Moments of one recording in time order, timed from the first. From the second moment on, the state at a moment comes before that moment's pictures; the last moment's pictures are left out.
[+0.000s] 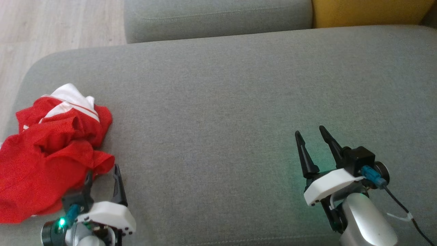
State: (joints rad) left arm -0.05 0.06 -0.07 0.42 -0.17 0.13 -0.25; right arm -0.25 -0.06 0.19 0.56 0.13 0.13 -0.25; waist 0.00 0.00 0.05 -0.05
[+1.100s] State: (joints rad) left arm -0.02 0.04 -0.05 0.35 -0.17 0.15 -0.25; right arm -0.25 -0.06 0.25 0.57 0.12 0.13 -0.25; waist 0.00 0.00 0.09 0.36
